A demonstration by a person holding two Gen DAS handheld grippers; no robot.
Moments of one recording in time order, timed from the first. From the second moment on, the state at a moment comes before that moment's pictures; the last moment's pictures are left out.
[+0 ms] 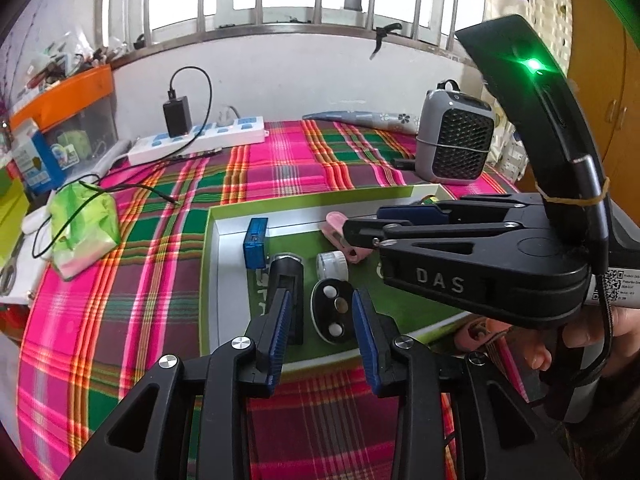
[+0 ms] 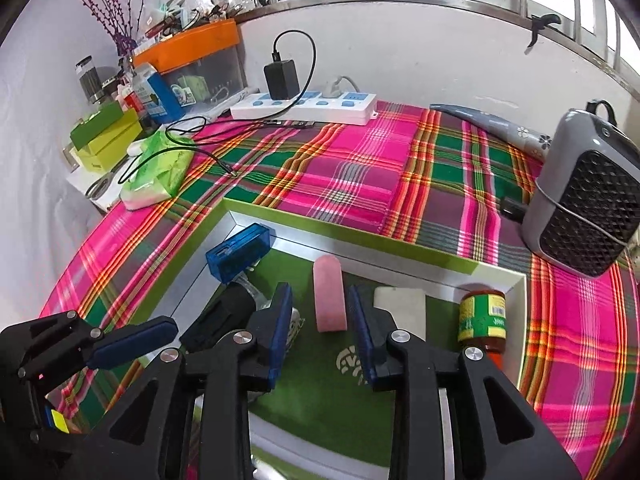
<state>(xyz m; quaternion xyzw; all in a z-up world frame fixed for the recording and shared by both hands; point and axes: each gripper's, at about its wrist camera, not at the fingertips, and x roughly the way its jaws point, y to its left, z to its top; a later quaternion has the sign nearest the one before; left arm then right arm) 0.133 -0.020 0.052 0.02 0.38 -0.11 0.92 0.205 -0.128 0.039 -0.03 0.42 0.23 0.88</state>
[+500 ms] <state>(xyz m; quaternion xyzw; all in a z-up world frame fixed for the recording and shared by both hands) 0.108 -0.014 0.061 0.02 0.36 -0.10 0.92 0.168 -0.145 0.052 -0.01 0.40 0.23 0.89</state>
